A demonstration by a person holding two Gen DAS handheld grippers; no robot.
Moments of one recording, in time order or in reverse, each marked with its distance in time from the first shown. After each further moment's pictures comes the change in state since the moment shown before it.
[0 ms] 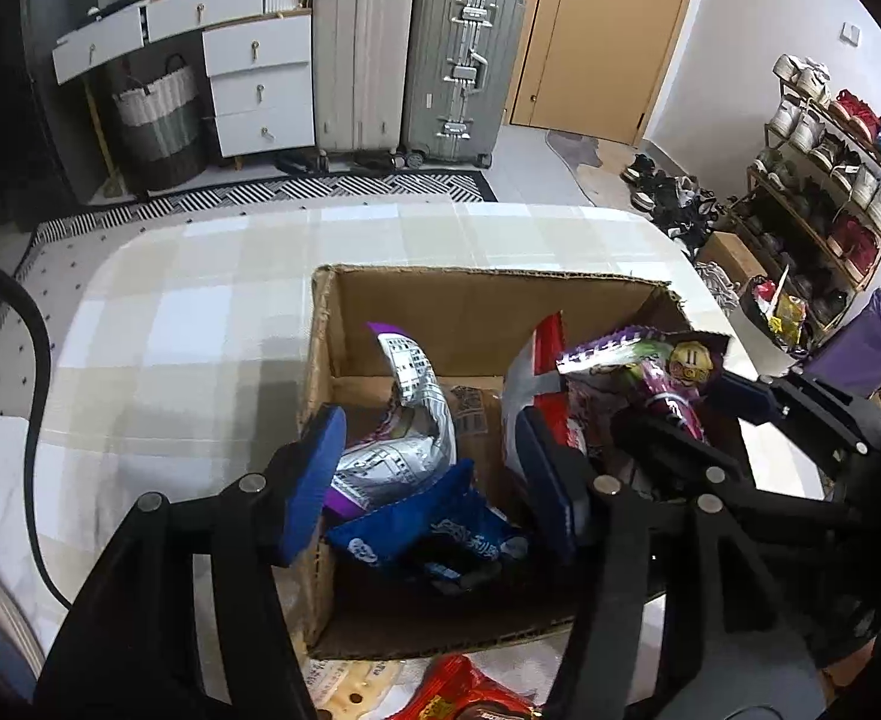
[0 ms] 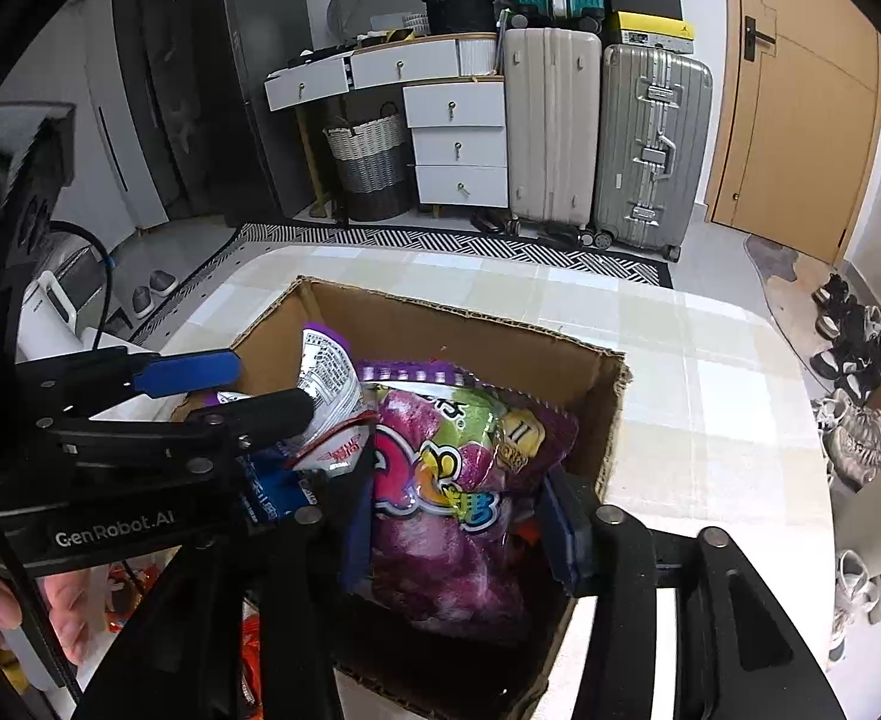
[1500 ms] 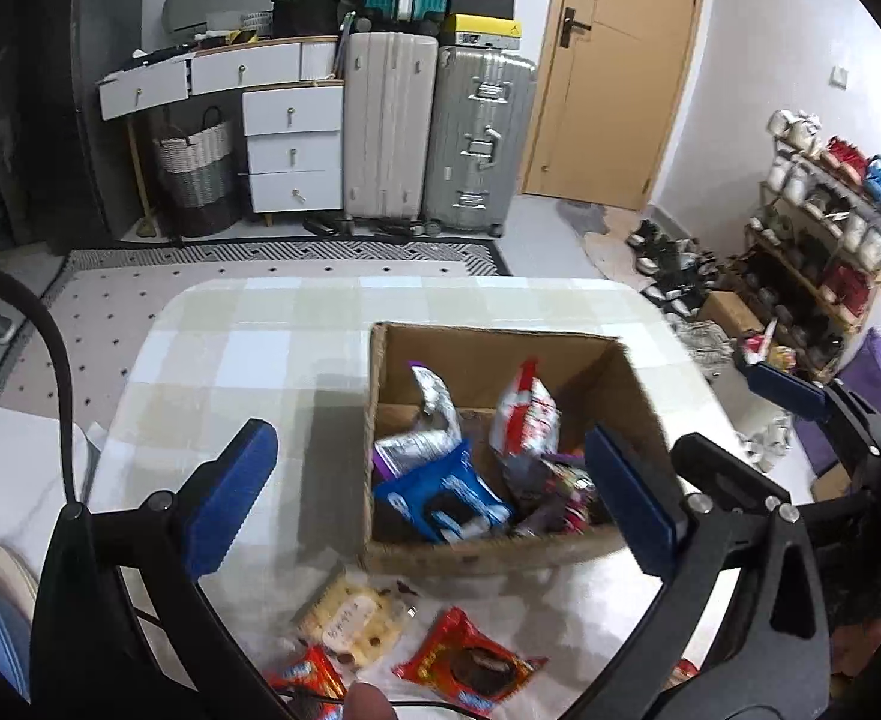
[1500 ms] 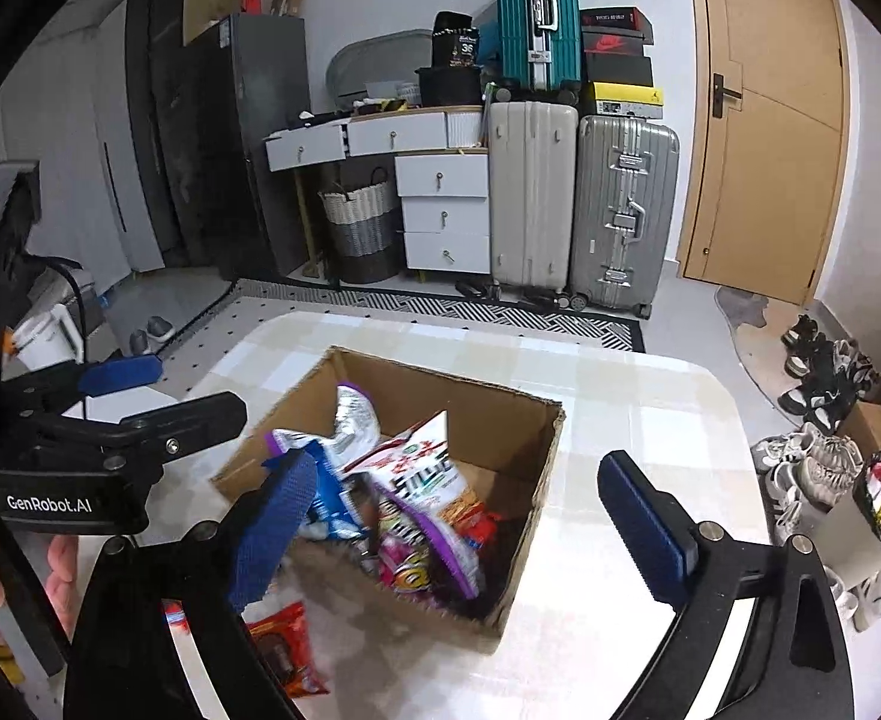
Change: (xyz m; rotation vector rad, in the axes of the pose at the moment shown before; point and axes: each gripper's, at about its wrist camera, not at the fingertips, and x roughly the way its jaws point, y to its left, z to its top) left arm -0.144 0.005 -0.020 -0.041 -0.167 0.010; right arm -0.114 0.014 -0.006 -0.004 -0.164 -0.033
